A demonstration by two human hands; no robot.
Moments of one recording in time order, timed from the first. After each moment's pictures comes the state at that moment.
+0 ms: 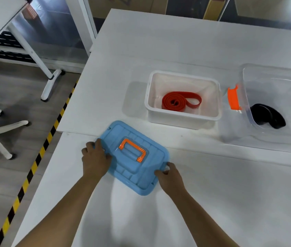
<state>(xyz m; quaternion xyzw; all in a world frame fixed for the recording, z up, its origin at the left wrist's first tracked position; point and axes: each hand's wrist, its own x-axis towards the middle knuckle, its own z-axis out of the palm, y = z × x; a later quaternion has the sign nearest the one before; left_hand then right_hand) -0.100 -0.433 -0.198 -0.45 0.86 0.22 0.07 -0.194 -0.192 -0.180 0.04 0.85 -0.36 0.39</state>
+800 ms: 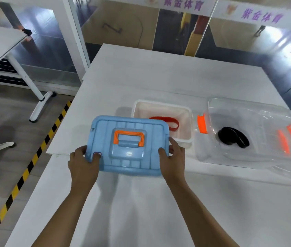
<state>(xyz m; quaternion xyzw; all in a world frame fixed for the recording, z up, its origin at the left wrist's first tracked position) -0.127 -0.409 -0.096 -0.50 0.74 0.41 -0.18 -0.264 -0.194 -0.056 0.02 0.83 -0.54 0.15</state>
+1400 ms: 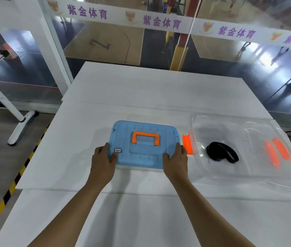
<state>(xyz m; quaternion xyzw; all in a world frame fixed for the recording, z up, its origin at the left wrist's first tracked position) -0.276 -0.384 -0.091 -0.34 0.83 0.43 -0.09 -0.390 -0.177 -0.084 -0.01 0.93 -0.37 0.10</state>
